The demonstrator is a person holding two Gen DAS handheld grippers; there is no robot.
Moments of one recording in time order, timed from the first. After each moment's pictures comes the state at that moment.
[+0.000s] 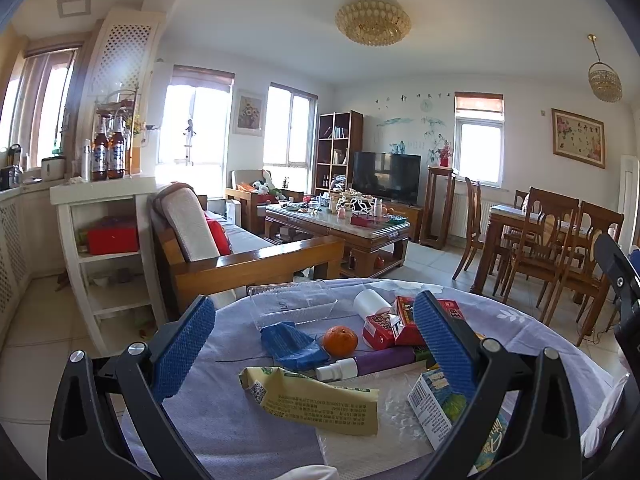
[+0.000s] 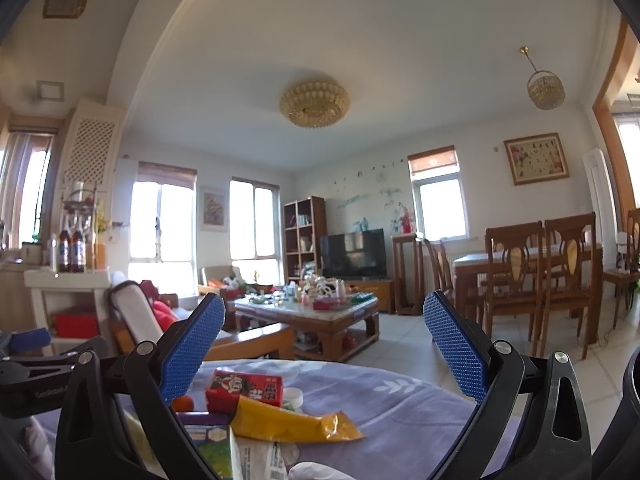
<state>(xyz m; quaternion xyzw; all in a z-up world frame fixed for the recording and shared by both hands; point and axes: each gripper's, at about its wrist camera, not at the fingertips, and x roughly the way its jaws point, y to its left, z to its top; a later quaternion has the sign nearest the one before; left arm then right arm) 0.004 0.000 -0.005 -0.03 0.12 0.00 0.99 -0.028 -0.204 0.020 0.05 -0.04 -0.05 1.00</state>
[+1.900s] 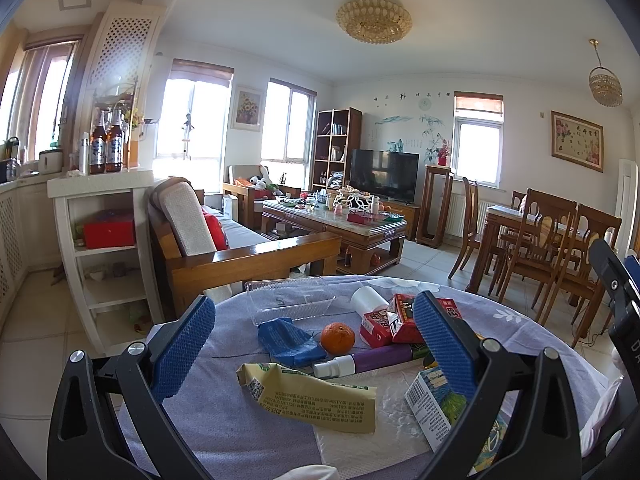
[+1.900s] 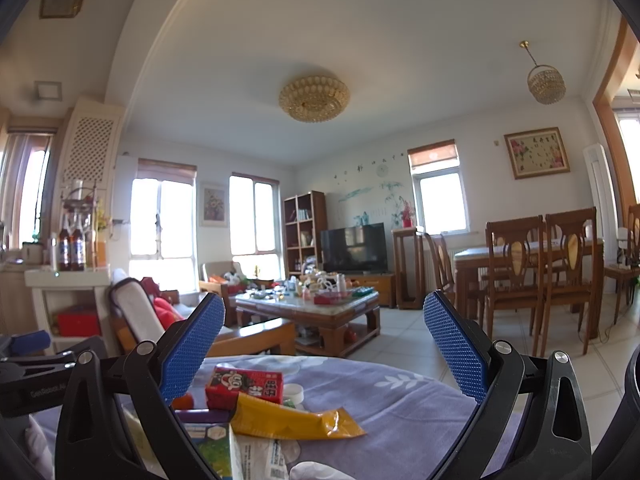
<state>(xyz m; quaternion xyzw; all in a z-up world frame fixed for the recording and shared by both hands) 0.004 -0.001 -0.004 -0.03 0.12 0.00 0.99 -0.024 -0.205 0.018 0.05 -0.04 -0.04 1.00</state>
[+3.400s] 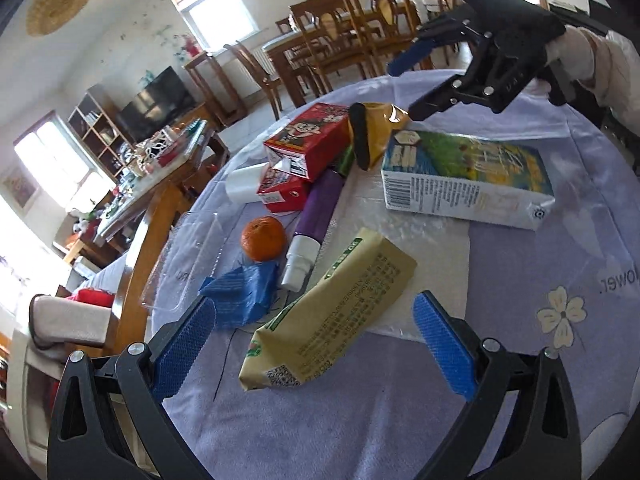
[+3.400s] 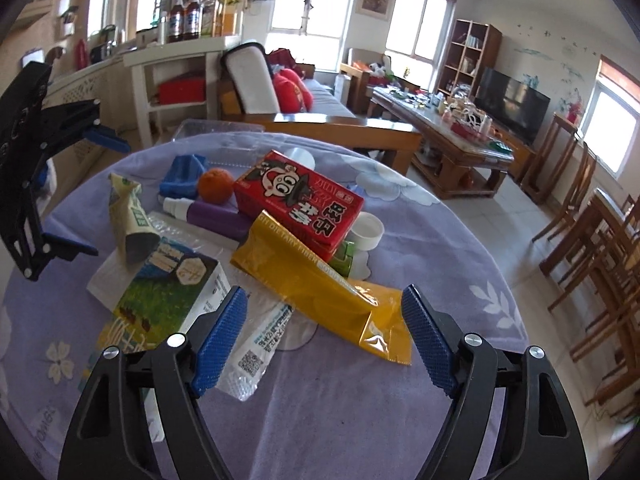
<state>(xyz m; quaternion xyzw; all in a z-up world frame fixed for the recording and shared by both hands) 0.067 0.005 -0.050 0.36 0.29 -0.34 0.82 0.118 -0.193 -0.028 -0.15 0.35 0.22 0.90</state>
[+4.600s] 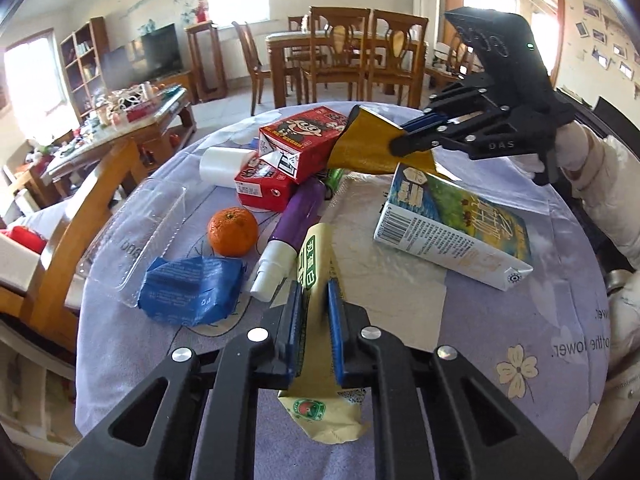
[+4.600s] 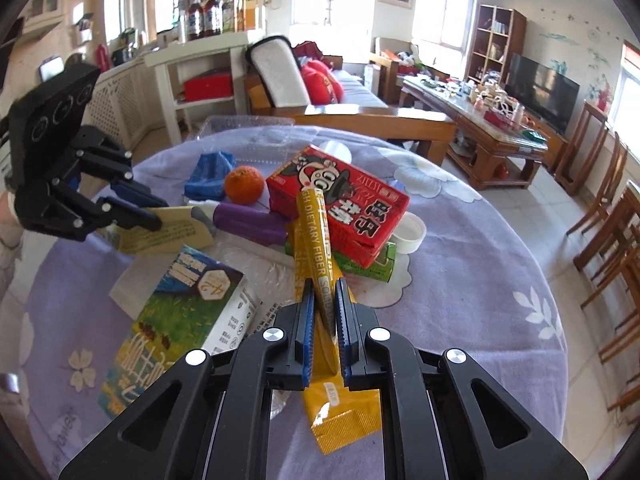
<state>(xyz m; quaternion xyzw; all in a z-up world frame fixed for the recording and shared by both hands) 0.108 0.003 -0.050 0.19 0.35 -0.39 0.83 0.131 -0.185 -0.029 -0.11 0.37 0.28 0.88</state>
